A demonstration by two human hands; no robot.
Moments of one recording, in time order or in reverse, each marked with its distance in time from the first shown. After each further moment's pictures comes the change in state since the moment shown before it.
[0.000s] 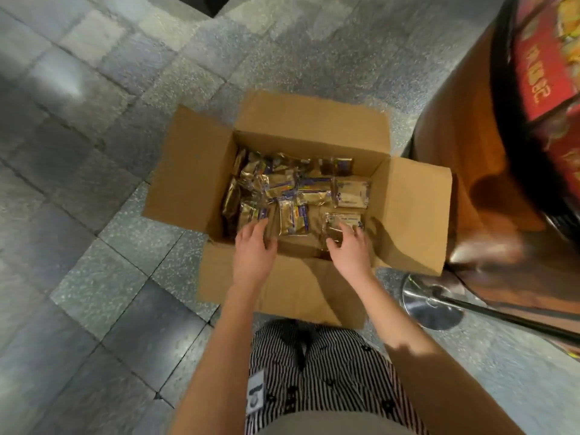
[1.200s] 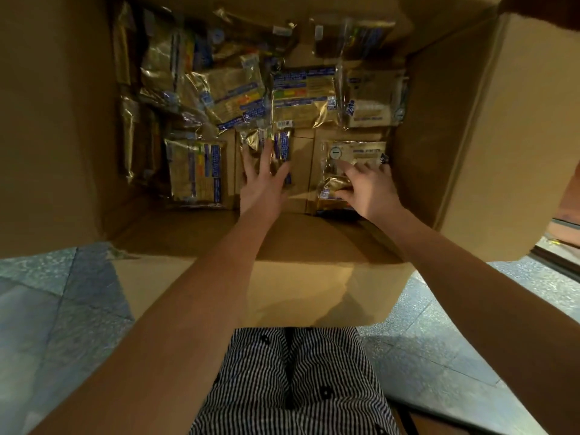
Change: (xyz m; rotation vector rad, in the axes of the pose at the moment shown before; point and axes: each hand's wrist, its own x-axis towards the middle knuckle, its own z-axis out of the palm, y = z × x) left_hand 0.207 -0.081 0.221 0.509 -0.503 0.210; right_hand 0.220 0.110 0.099 -0.572 -0.336 -0.095
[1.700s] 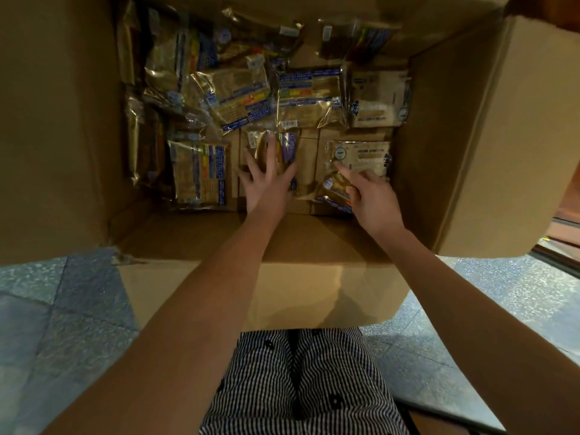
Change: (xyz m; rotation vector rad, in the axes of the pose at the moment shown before) left_hand 0.011 -0.003 0.008 0.094 -0.021 0.044; right_hand -0.030 -0.023 0.006 0.202 0.208 0.059
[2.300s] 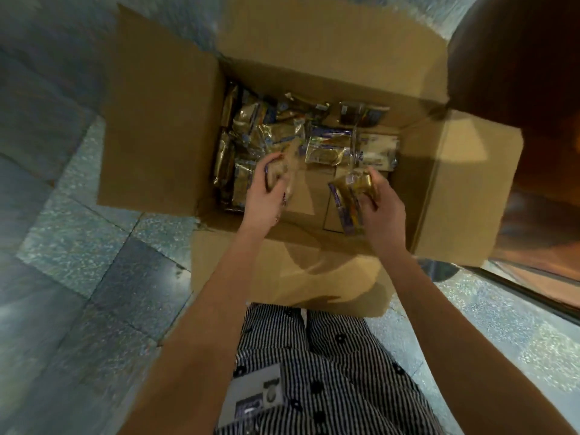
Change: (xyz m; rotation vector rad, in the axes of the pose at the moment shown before) left_hand -0.158 -0.014 -0.143 -1.382 0.355 -0.164; right_hand -0.095 -0.076 -0.100 0.475 0.295 0.081
